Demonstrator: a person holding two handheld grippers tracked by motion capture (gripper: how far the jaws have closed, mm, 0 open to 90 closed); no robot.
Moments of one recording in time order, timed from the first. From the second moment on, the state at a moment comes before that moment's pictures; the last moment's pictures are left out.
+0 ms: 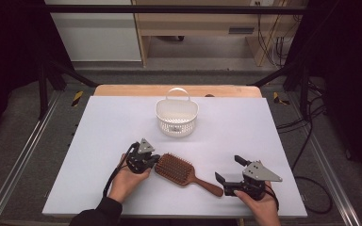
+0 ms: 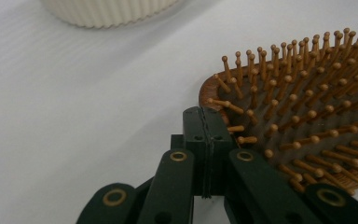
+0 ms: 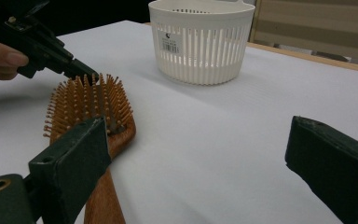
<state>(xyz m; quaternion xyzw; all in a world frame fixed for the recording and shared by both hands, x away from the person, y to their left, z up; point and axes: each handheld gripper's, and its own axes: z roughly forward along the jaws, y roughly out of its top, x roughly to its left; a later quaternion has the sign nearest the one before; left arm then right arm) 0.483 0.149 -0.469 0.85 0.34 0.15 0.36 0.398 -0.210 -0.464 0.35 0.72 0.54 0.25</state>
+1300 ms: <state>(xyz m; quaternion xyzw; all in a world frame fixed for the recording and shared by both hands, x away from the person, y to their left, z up) 0.419 0.248 -0.467 0.73 0.41 0.28 0.47 0.419 -0.177 -0.444 0.34 0.83 0.42 0.17</state>
